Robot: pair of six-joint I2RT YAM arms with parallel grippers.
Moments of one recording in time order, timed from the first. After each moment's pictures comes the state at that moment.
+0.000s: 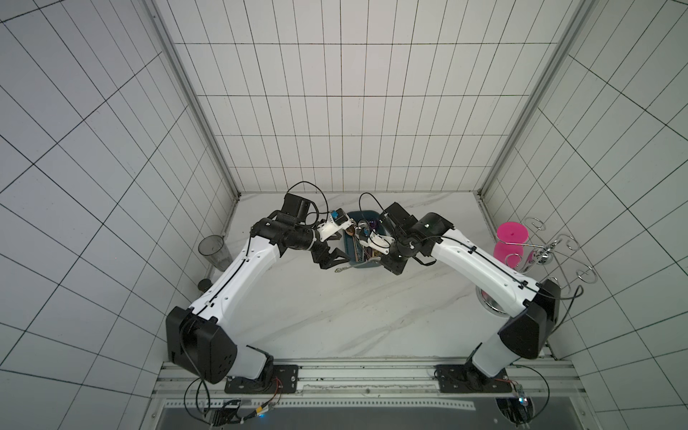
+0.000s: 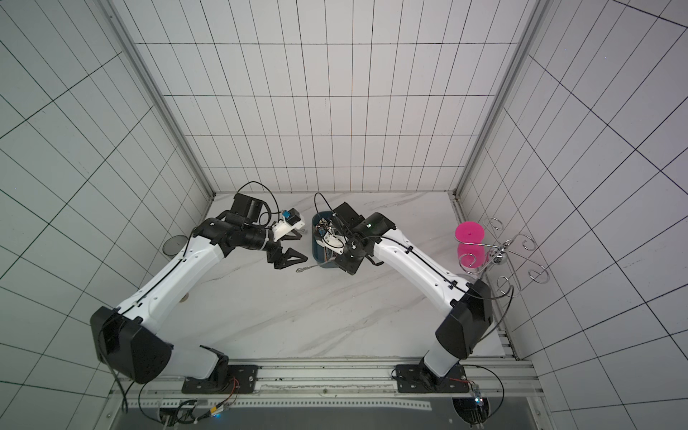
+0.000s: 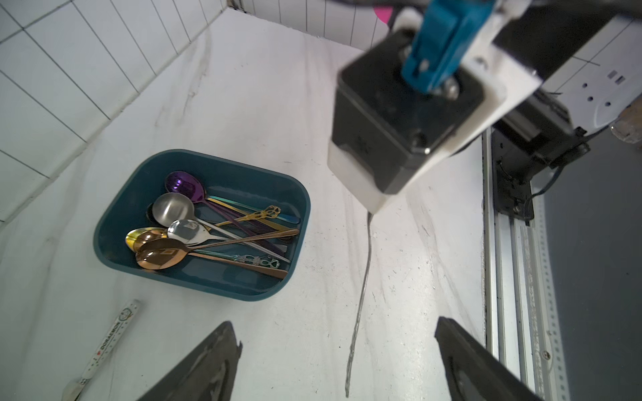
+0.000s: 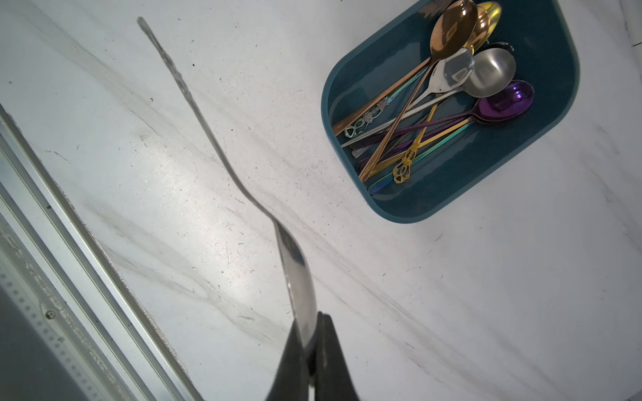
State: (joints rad) left arm -0.39 1.43 1.36 -0.86 0.73 0.61; right arm 0.85 1.61 1.62 -1.19 -0.01 -0.38
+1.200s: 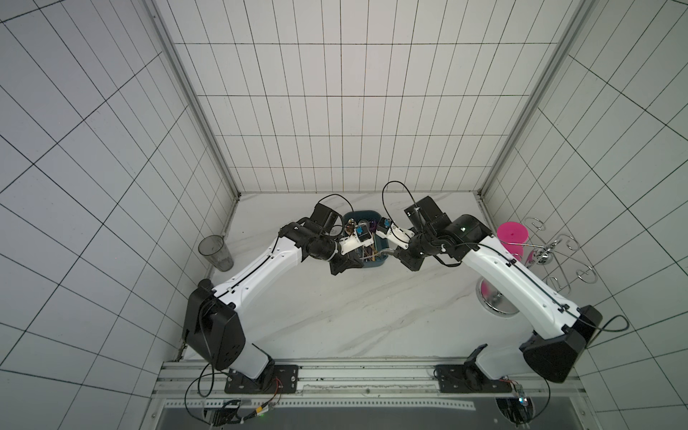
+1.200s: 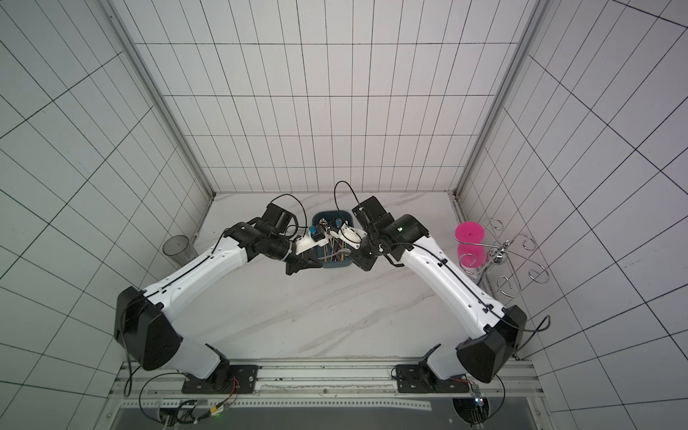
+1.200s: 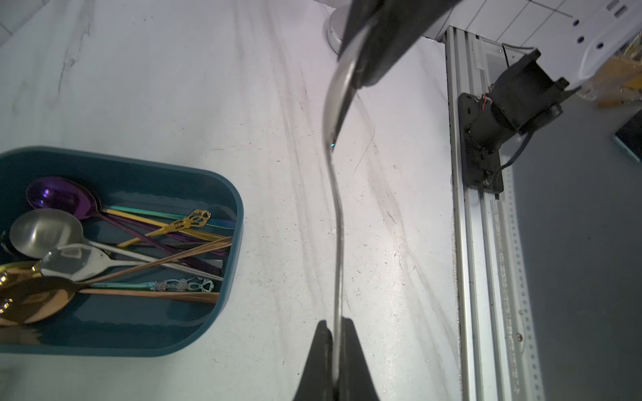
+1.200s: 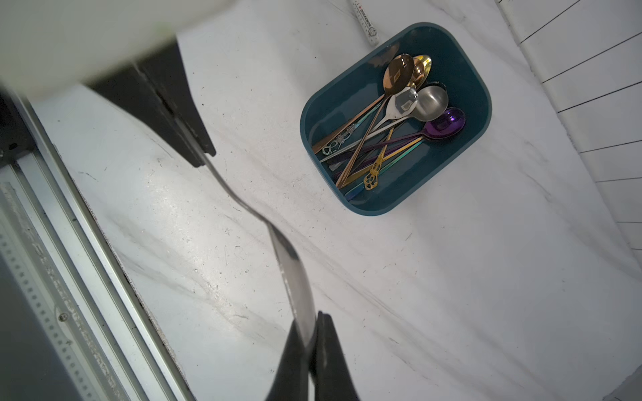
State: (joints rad) left arm -0.55 1.52 1.33 -0.82 0.70 0.58; right arm 0.76 1.44 1.56 -1.14 -0.10 -0.41
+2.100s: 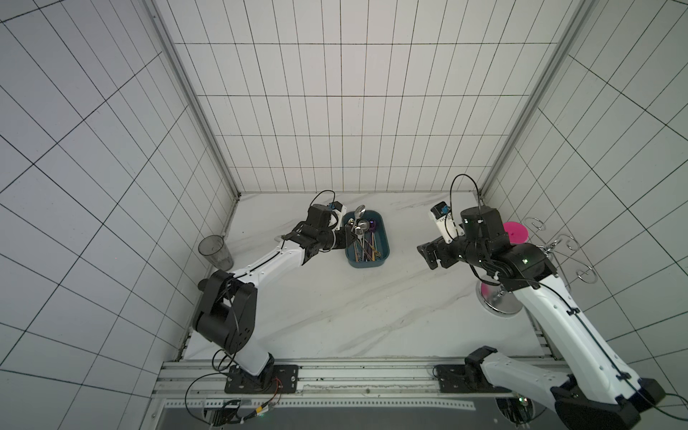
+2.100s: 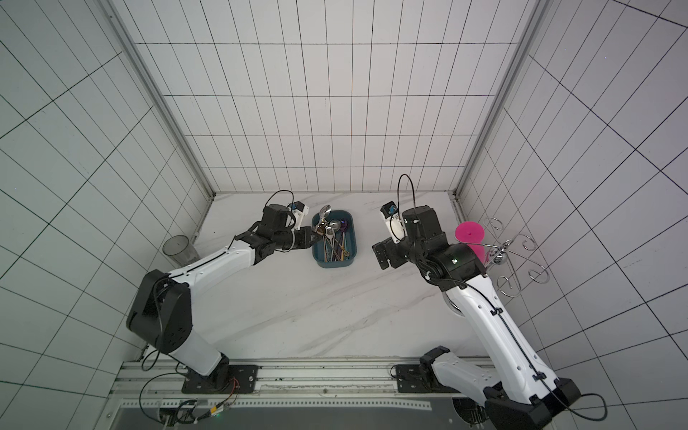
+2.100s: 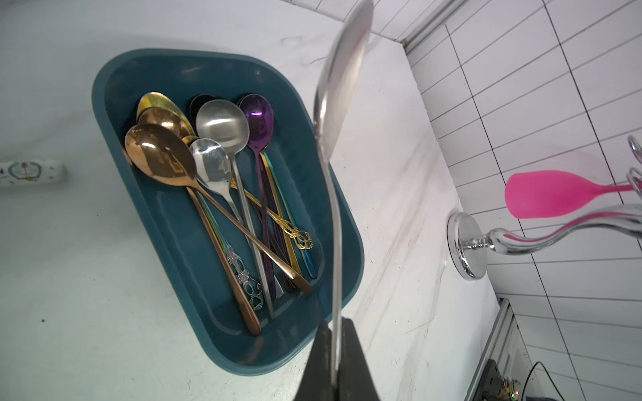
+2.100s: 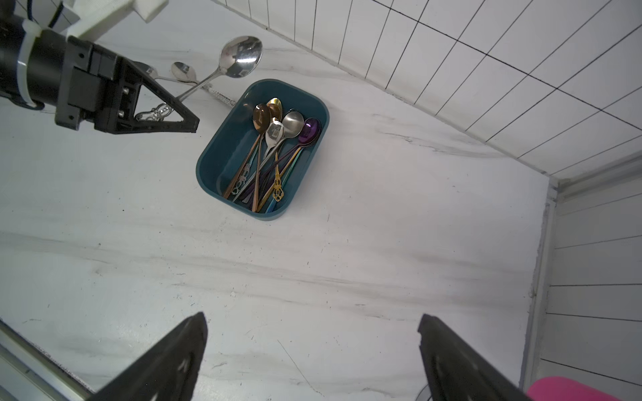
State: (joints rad) left arm -0.46 1.64 1.15 -0.16 0.45 -0.55; right arm 0.56 1.09 1.35 -0.97 0.03 -0.10
